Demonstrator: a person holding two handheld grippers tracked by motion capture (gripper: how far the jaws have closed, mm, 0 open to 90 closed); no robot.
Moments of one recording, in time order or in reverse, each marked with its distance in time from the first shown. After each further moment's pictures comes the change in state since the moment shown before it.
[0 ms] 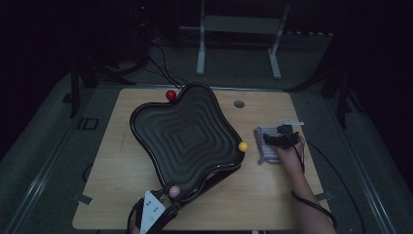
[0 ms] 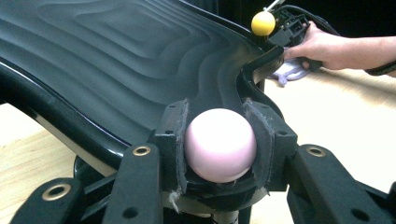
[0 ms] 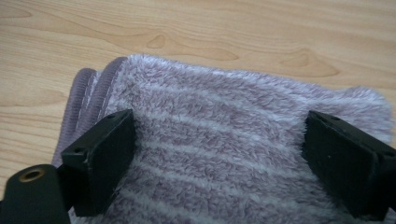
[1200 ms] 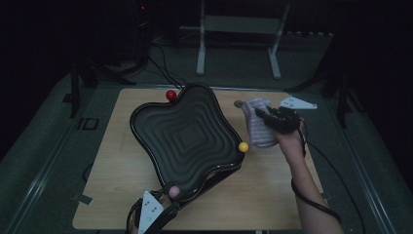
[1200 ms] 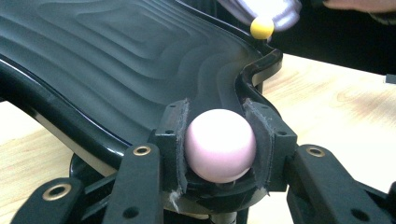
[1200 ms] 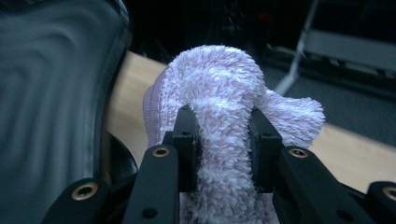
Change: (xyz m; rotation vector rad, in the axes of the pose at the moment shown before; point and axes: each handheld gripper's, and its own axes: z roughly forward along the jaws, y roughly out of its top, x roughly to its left) left arm 0.003 -0.001 -0.001 -0.008 -0.018 -0.019; right arm 0.063 0.088 -0.127 -0.368 0.350 -0.202
